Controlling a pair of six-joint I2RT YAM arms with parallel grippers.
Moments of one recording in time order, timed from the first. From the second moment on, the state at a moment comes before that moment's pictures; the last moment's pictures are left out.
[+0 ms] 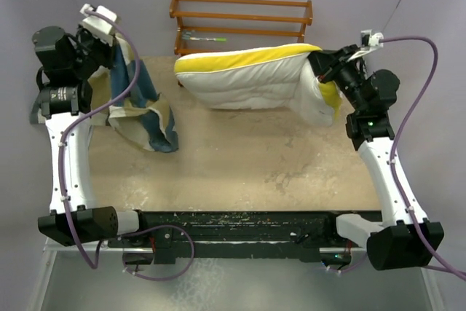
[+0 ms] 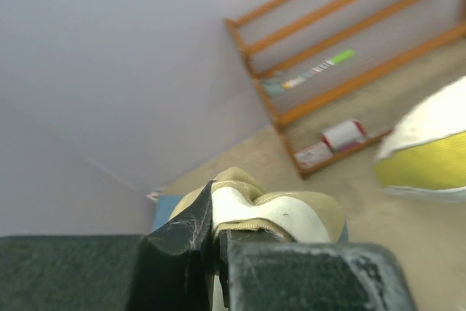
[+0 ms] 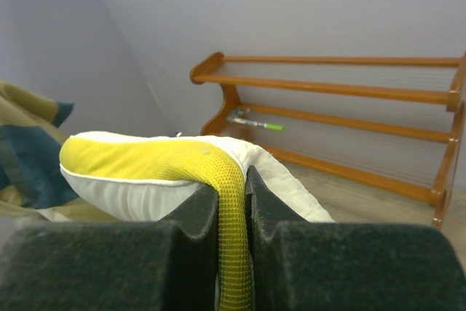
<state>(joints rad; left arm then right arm) 0.21 1.30 1.66 -0.41 0.49 0.41 0.06 1.13 1.14 0.29 -0.42 0.45</state>
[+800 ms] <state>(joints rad) 0.14 1.37 1.58 -0.77 0.52 0.57 0.37 0.71 0.74 -0.02 -0.36 0.07</state>
